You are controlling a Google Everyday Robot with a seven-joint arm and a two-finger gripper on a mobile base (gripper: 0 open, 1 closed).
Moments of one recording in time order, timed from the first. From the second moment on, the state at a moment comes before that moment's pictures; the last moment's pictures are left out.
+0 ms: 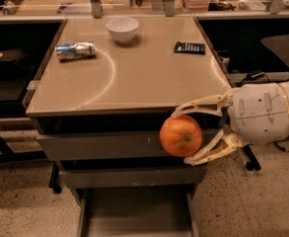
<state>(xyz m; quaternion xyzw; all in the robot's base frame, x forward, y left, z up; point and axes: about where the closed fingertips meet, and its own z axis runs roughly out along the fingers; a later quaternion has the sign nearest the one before) 0.387 -0.085 0.931 -0.75 0.35 0.15 0.54</state>
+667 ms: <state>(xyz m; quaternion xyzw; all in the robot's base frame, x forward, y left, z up) 0.412 -0.075 0.937 -0.75 0.34 0.15 0.55</state>
